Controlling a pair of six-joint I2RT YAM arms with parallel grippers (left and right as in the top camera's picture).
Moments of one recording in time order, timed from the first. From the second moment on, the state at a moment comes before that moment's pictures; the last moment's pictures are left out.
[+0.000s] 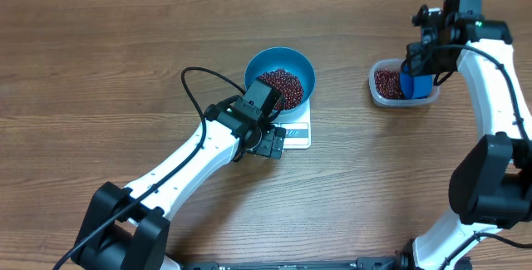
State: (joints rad) left arm -0.59 1.65 1.12 -0.76 -0.04 -0.36; right arm -0.13 1.90 1.65 -0.96 -0.07 -0.24
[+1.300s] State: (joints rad) left arm -0.59 1.65 1.12 -0.76 -0.04 -0.36; right arm -0.41 1.89 1.53 -0.91 -0.62 0.07
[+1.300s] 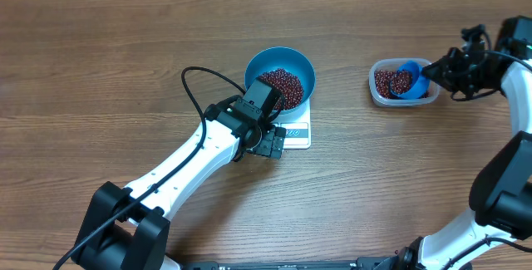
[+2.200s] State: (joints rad) left arm -0.59 1.65 1.12 -0.76 -0.04 -0.36; right arm -0.39 1.89 1.74 -1.01 -0.94 0.07
